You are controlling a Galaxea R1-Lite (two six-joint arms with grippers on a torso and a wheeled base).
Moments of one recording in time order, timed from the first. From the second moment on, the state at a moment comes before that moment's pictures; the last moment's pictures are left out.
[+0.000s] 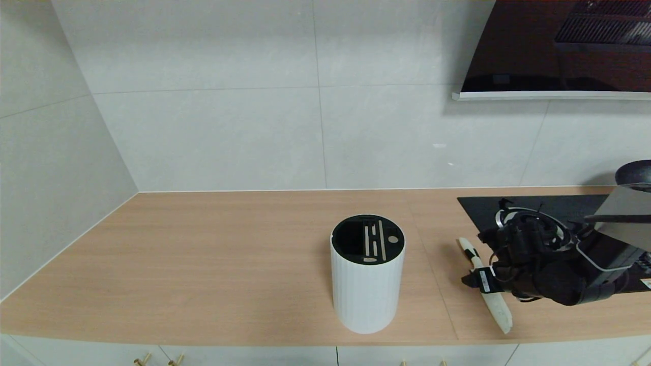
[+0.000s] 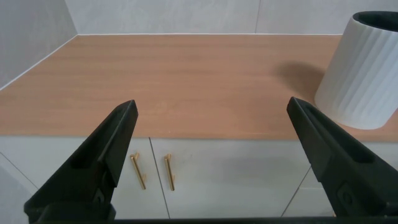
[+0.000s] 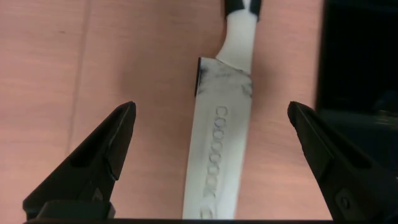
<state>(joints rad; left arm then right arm) 0.00 0.00 0.00 0.00 0.03 -0.01 0.13 2.23 -0.82 -0.62 -0.09 -0.02</state>
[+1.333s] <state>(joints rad) 0.00 0.00 0.00 0.00 0.03 -0.01 0.11 2.35 -0.88 -0.66 -0.09 0.01</state>
